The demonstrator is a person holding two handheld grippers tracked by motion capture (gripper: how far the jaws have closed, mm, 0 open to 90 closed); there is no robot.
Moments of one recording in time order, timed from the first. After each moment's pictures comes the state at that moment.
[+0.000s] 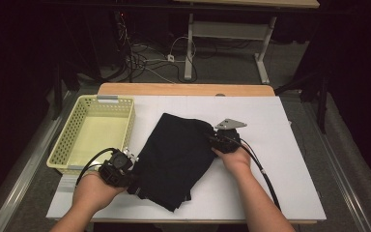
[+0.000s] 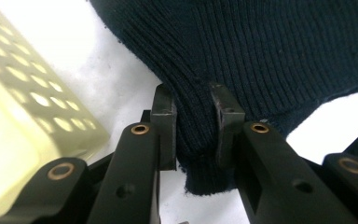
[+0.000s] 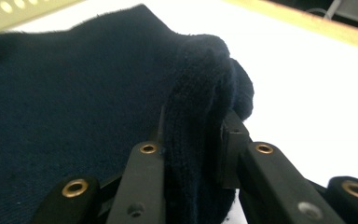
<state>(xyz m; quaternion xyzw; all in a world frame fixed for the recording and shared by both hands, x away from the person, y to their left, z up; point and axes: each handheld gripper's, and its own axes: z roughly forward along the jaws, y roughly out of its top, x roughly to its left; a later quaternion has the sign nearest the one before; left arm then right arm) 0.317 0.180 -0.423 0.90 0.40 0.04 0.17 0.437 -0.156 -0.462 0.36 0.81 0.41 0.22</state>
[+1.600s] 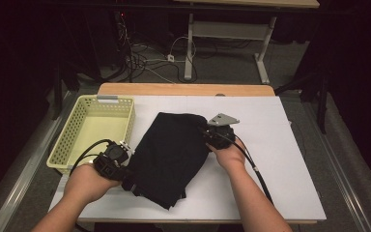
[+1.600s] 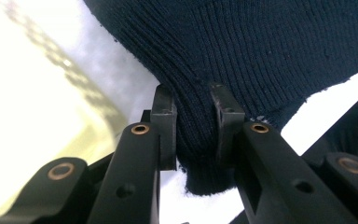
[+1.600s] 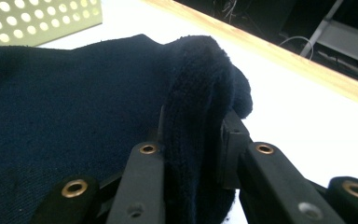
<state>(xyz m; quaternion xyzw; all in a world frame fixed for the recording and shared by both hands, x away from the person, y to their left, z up) 0.326 0.193 -0.394 0.90 0.40 0.02 0.14 0.432 -0.130 -0.435 0.34 0.80 0.42 0.26</state>
